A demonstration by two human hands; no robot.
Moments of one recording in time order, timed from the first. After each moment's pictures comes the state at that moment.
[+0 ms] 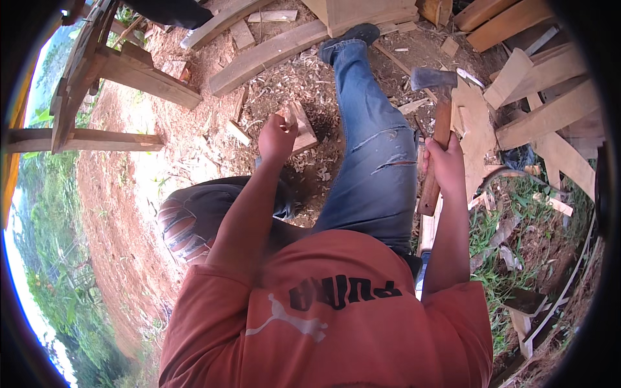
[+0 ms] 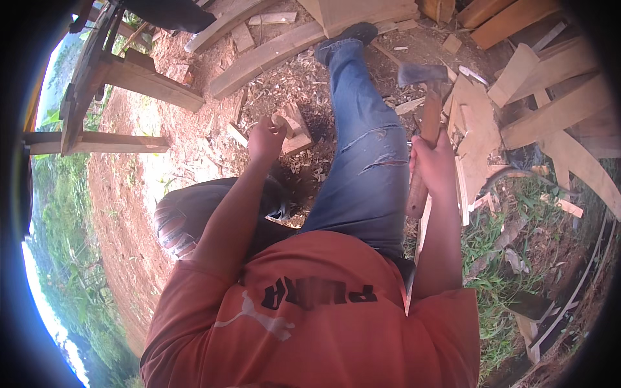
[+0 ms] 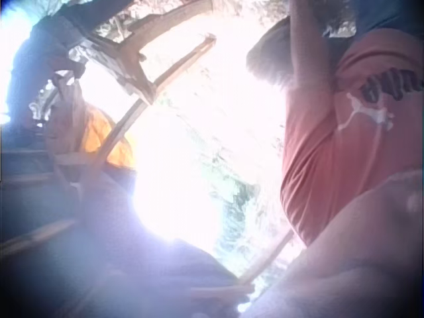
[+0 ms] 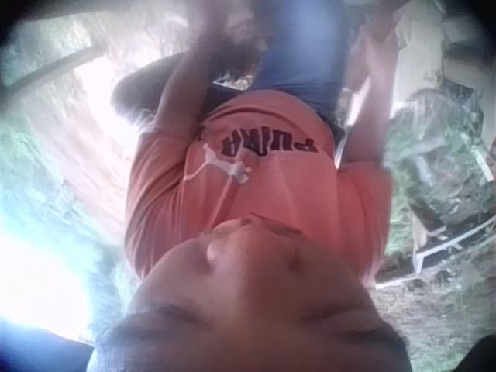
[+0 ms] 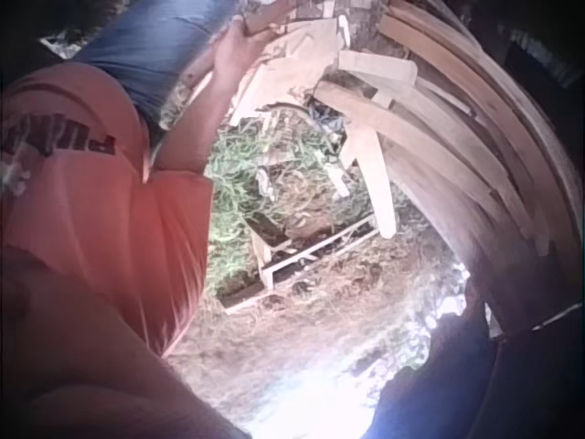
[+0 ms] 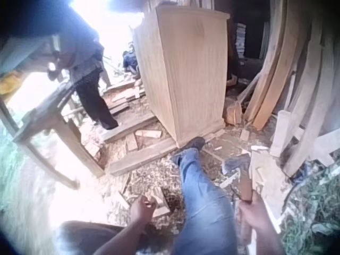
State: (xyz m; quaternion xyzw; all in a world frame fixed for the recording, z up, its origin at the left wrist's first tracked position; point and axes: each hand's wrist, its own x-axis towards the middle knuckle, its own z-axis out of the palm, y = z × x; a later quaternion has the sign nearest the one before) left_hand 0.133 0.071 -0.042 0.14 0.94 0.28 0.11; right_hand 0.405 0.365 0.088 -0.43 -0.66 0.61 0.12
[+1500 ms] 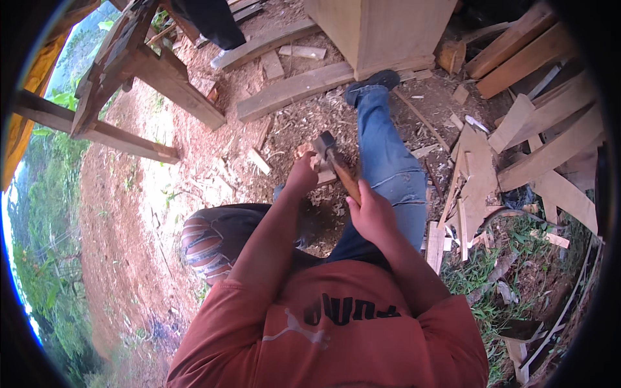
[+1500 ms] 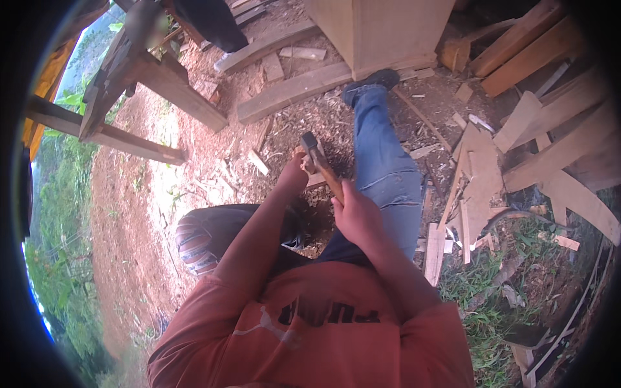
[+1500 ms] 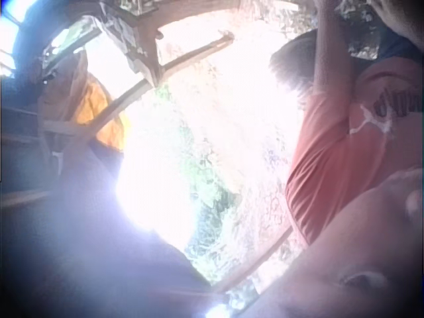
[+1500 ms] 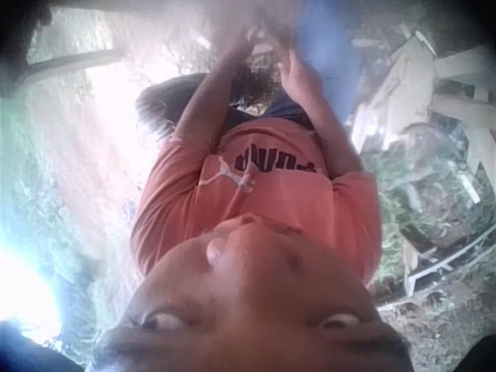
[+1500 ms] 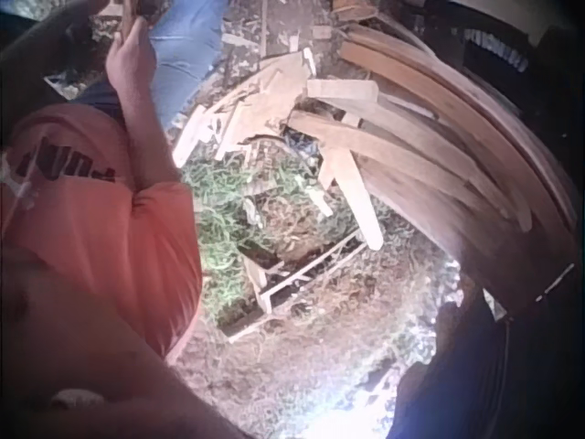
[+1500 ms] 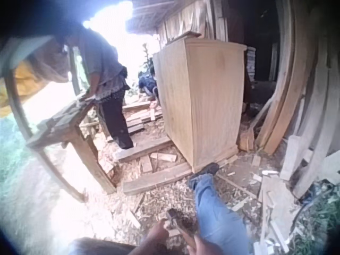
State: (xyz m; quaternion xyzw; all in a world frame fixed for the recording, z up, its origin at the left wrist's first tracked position) left_hand 0.120 0.055 -0.071 0.20 0.89 0.33 0.23; right_hand 0.324 0.192 0.082 -0.20 -0.92 0.35 0.02
